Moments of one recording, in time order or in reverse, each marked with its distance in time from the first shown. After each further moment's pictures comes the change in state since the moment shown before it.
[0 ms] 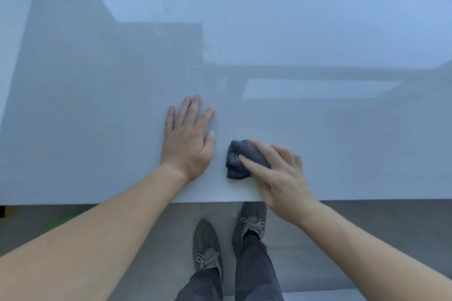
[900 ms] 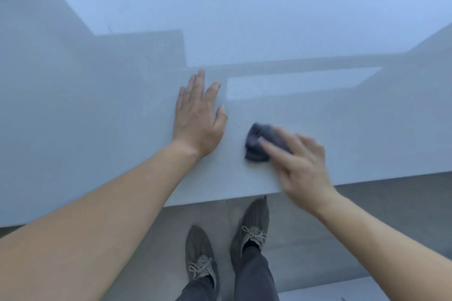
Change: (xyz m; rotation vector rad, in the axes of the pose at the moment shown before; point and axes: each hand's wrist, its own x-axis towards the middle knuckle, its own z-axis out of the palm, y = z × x) left_hand 0.052 0.081 0.019 -0.131 0.021 0.049; right_hand -0.044 0.072 -0.020 -0.069 0.109 0.228
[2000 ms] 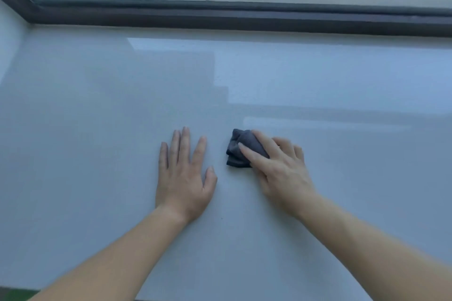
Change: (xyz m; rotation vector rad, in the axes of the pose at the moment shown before) left_hand 0.049 0.007 0.014 0.332 -0.057 -0.230; right_hand 0.178 0.064 0.013 0.057 -0.151 -0.227
